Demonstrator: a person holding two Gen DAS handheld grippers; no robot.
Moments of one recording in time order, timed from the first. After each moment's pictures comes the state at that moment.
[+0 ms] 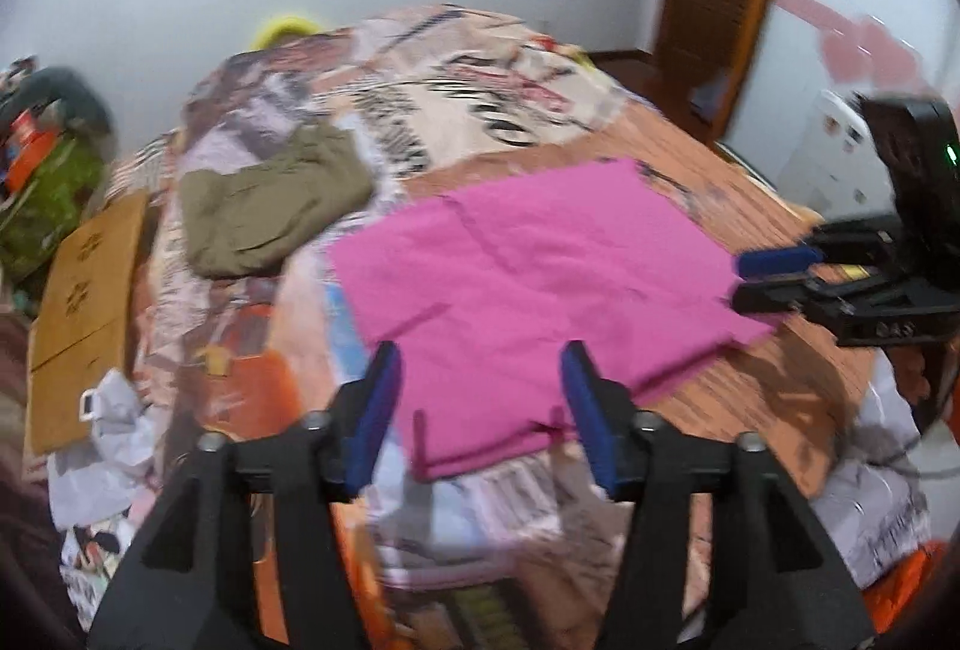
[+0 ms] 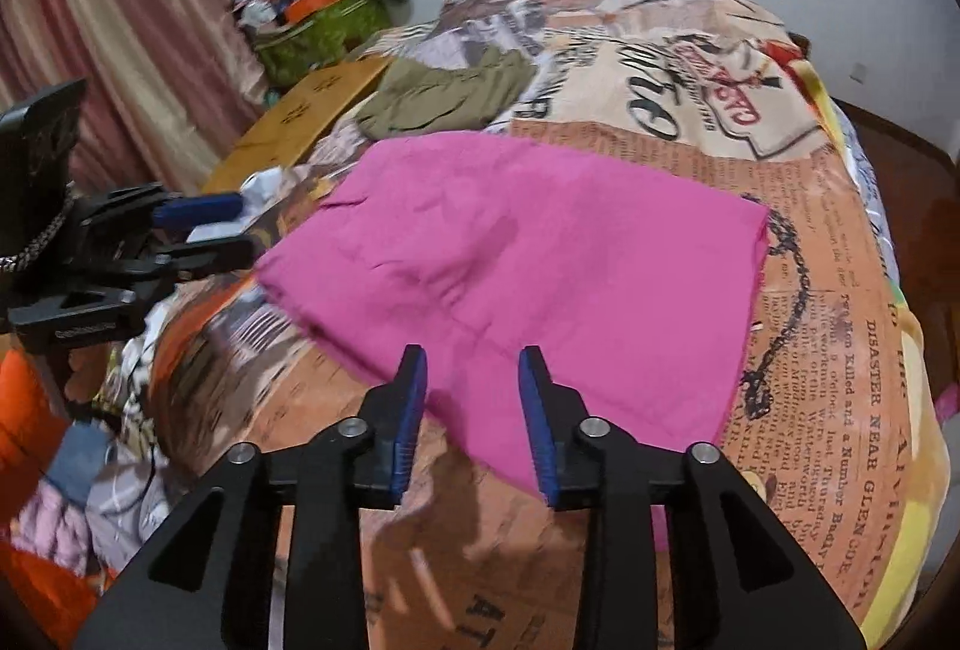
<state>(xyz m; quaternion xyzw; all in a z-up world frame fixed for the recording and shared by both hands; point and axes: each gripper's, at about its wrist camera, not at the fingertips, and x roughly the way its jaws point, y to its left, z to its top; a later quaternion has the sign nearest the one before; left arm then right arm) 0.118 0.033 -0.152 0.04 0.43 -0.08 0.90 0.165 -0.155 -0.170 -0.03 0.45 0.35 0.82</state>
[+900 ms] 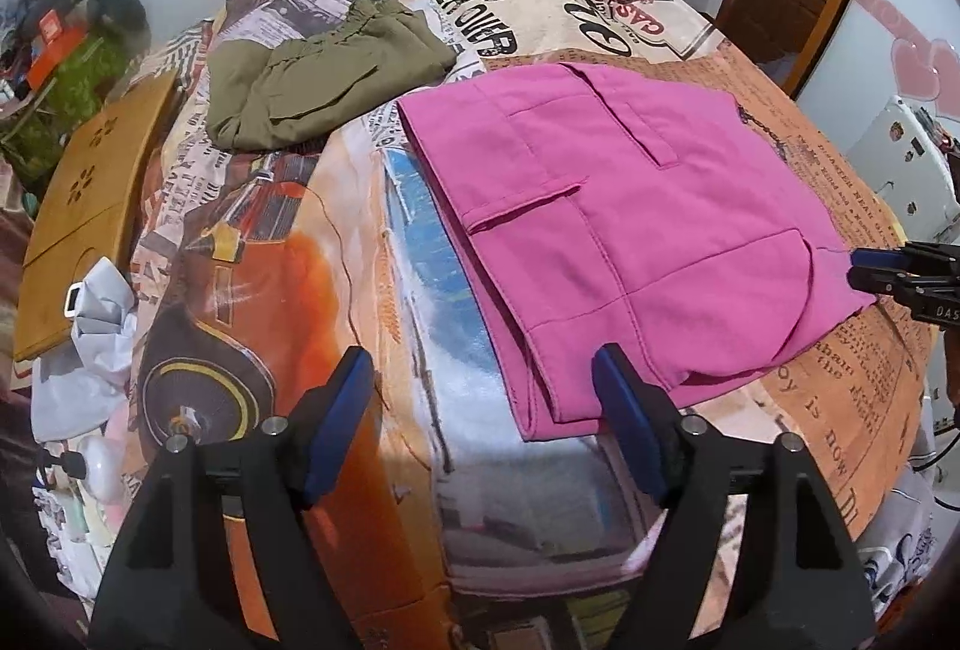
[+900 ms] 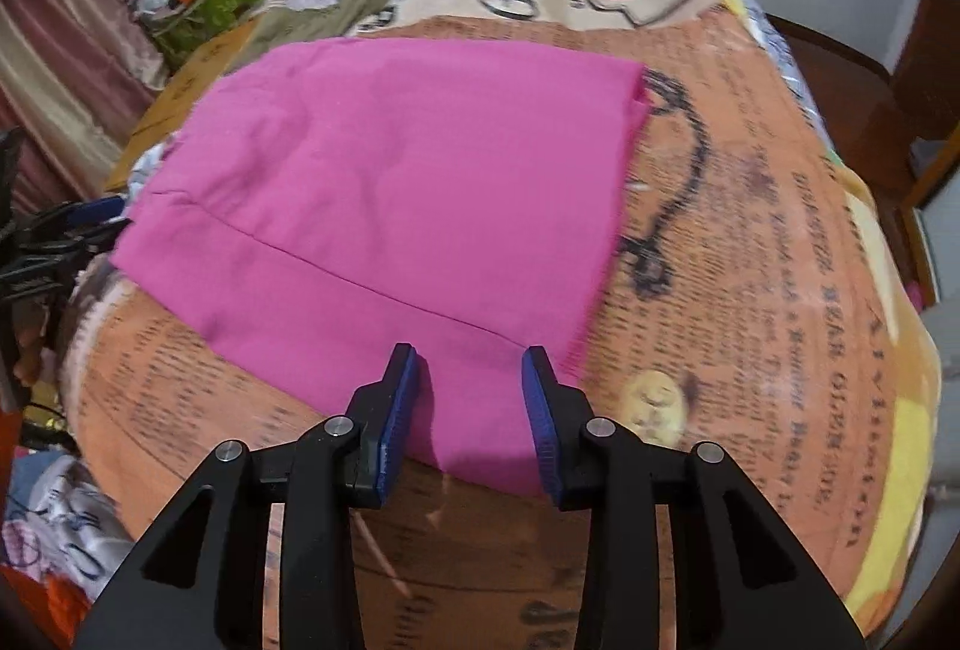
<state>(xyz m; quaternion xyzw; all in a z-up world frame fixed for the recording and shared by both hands) 0.129 0.075 -0.222 0.00 0.51 -0.03 0.86 0.176 -0.222 -0.224 -0.03 0.52 0.24 0.82</state>
